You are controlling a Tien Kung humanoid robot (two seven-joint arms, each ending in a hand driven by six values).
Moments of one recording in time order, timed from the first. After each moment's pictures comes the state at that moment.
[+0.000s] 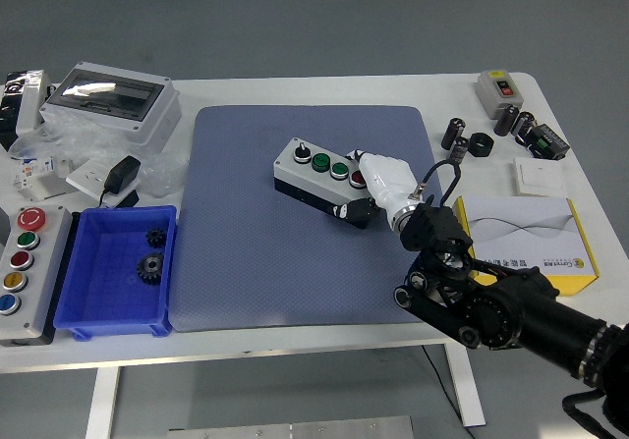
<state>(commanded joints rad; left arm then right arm) -0.06 0.11 -1.59 -0.18 1.80 -0.01 0.30 0.66 -0.13 0.50 1.01 -1.84 -0.41 -0.39</state>
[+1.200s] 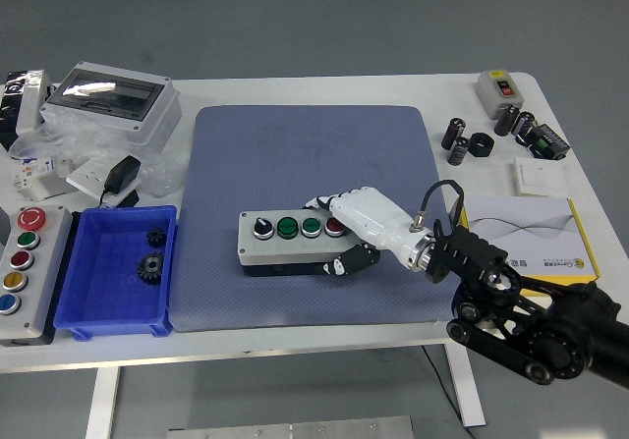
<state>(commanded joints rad) -0.06 0.10 -1.60 -0.18 1.81 0.00 0.29 0.58 -0.35 0.45 1.29 -1.91 -0.23 -0.05</state>
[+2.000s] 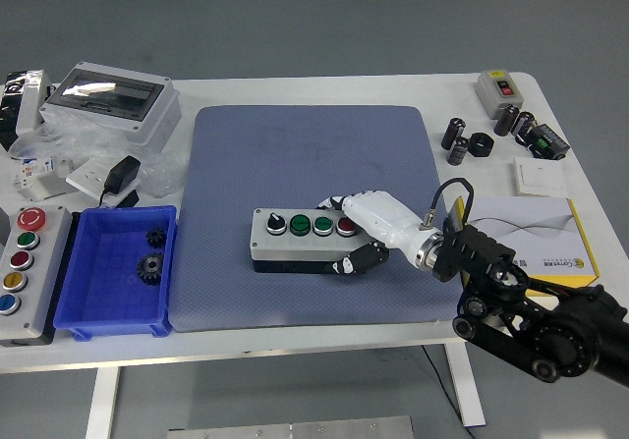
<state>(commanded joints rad) -0.06 0.10 -1.61 -0.18 1.82 0.00 0.29 0.57 -0.36 0.46 1.29 -1.83 -0.19 -0.06</state>
